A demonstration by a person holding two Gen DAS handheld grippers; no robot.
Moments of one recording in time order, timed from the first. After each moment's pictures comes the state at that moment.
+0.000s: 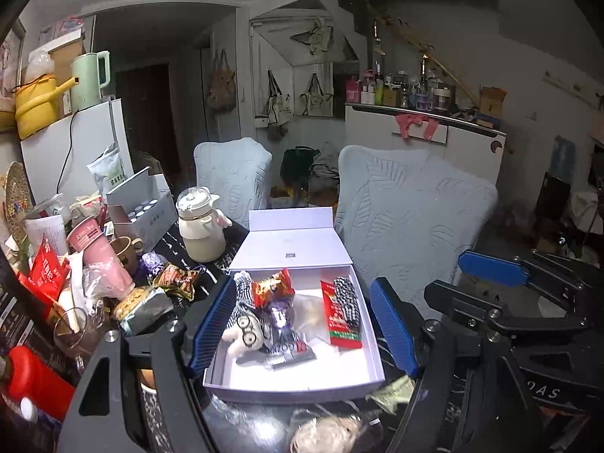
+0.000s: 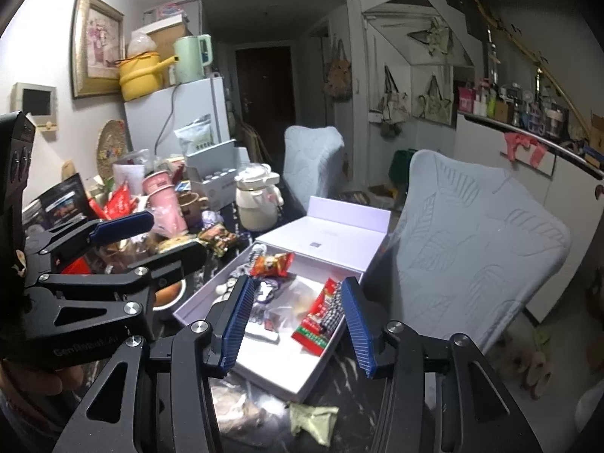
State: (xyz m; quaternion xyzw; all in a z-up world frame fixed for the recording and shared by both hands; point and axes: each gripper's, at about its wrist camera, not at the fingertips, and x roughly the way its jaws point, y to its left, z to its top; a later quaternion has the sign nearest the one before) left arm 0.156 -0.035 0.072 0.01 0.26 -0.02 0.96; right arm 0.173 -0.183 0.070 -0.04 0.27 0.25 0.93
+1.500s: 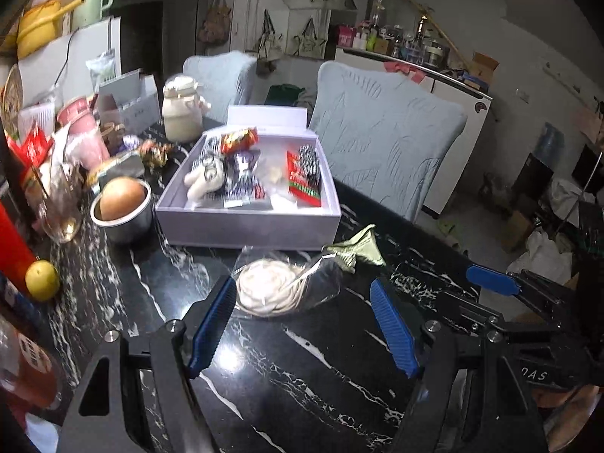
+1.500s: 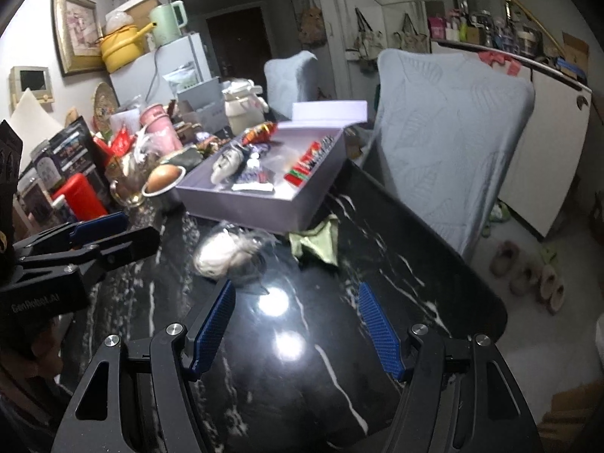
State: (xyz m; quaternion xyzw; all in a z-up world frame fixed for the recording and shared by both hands) left arm 0.058 -0.051 -0.038 -0.05 0.37 -0.06 0.93; right arm 0.068 -0.249 -0.051 0.01 0.38 0.22 0.90
